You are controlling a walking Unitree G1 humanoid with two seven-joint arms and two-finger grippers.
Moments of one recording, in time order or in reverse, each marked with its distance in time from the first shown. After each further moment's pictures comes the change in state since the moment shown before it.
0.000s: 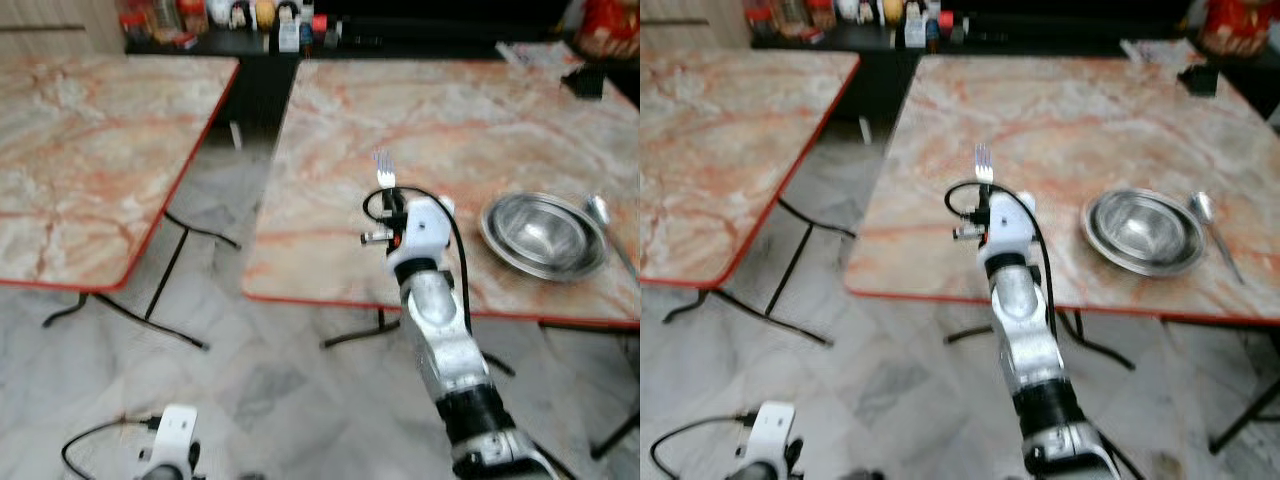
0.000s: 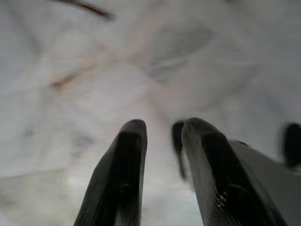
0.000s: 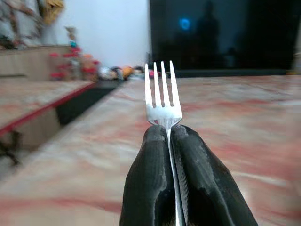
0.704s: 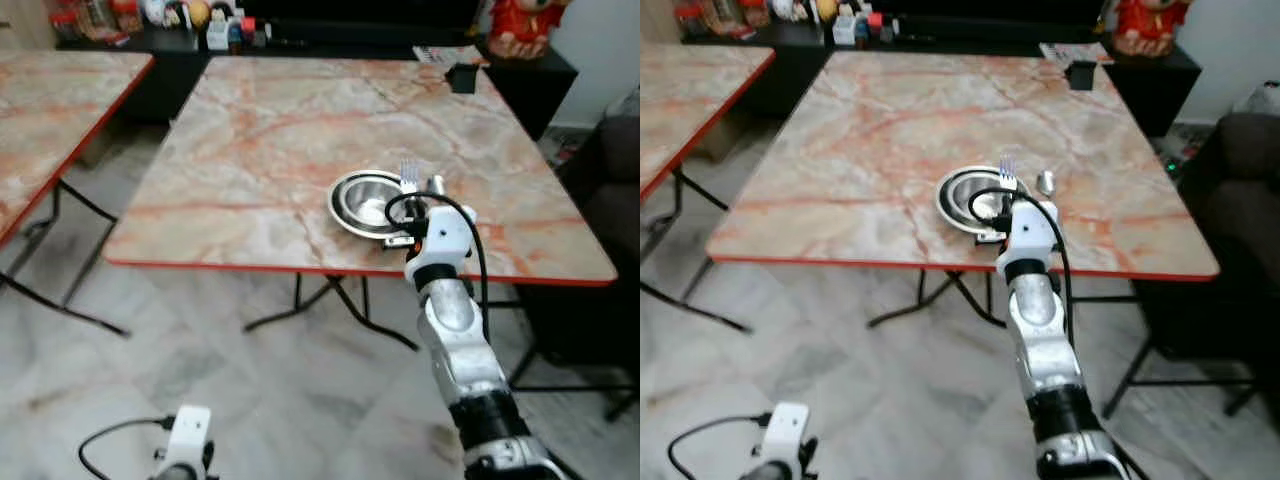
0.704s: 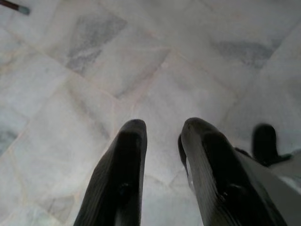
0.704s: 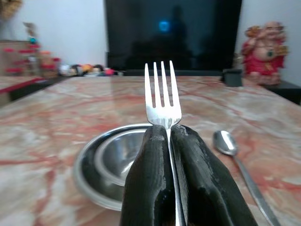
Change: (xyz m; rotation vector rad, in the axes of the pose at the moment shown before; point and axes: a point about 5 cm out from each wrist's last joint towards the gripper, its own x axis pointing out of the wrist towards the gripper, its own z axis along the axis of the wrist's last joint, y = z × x) left arm -0.001 0.006 -0.003 0.009 0.010 0.020; right arm -0.002 0.008 -0.001 0.024 0.001 0.006
